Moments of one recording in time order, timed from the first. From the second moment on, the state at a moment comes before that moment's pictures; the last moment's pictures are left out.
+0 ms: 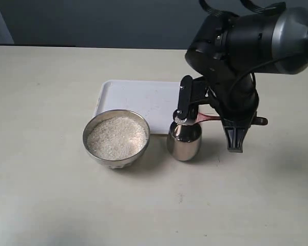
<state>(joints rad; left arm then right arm) -0.06 0.00 -0.01 0.00 0.24 0.01 0.83 1.81 -1.22 -0.54 1.23 -0.42</state>
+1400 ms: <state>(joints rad) -0.06 0.00 -0.01 0.00 0.24 0.01 0.86 1.81 -1.14 -0.65 1.22 -0.35</state>
